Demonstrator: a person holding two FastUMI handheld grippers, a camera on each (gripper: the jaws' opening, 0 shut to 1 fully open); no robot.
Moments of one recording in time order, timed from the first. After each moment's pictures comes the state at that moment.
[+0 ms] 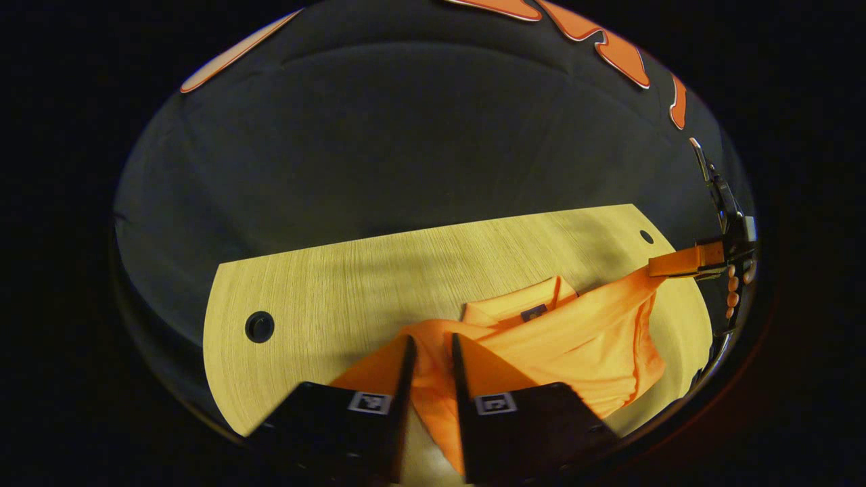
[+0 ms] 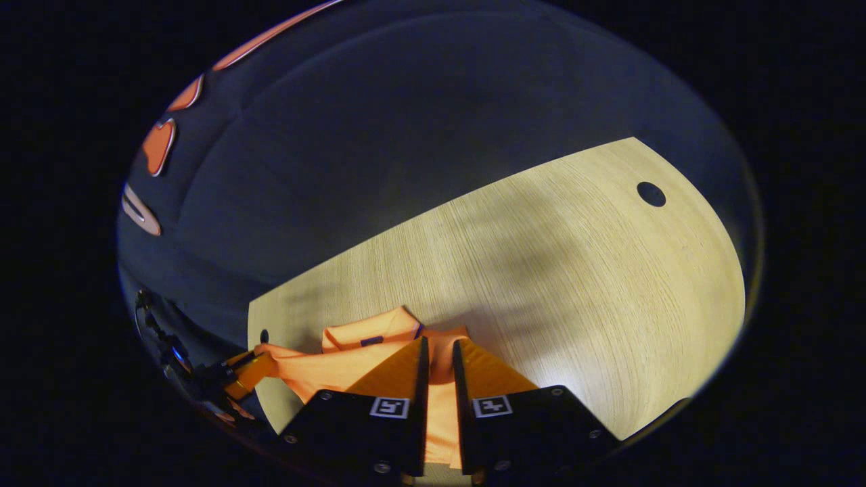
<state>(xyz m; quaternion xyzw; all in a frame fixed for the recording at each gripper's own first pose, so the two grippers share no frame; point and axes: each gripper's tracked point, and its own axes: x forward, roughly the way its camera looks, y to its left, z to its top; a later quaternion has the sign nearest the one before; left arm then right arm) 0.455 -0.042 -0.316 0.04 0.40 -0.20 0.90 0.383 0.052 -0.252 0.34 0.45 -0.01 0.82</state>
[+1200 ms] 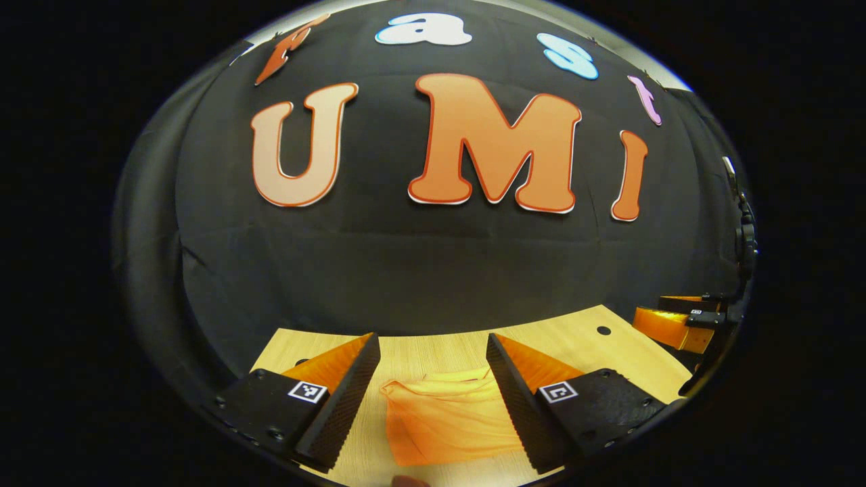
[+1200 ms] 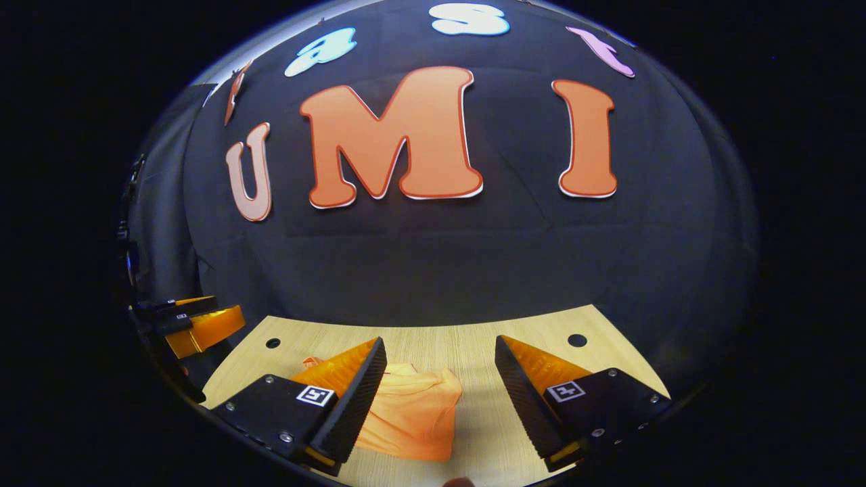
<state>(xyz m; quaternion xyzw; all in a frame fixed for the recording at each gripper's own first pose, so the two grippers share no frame) 0.301 -0.055 -0.079 -0.02 0.14 -0.14 0.98 0.248 -0.001 -0.054 0.14 0.16 -0.03 0.98</state>
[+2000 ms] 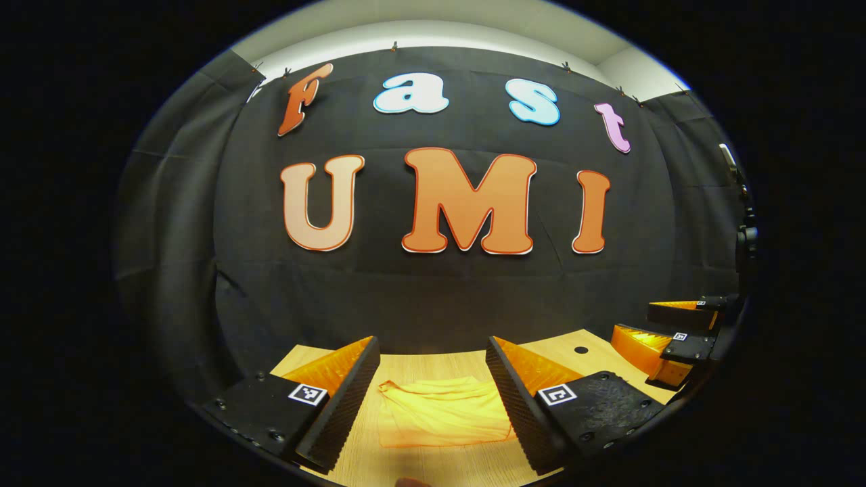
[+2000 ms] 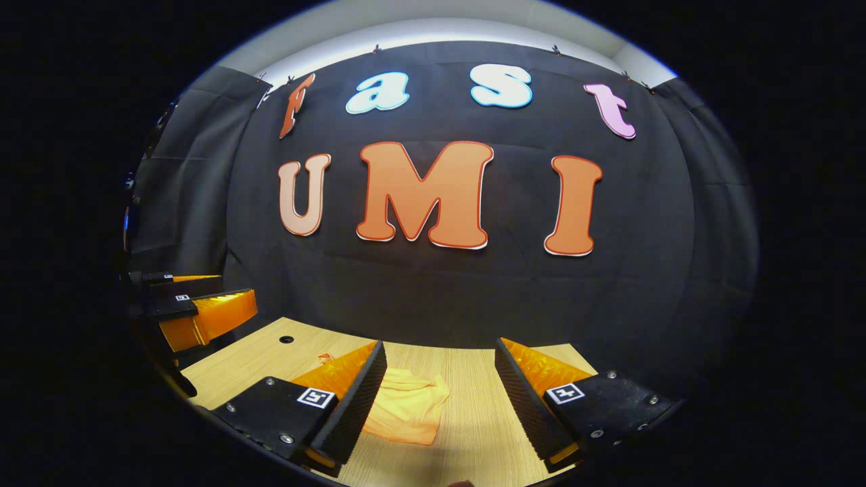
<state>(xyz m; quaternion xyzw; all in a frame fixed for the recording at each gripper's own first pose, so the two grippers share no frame) 0.164 -0.063 -0.024 -0.03 0.04 -0.12 0.99 0.132 0.015 0.003 0.08 0.05 -0.01 1.00</state>
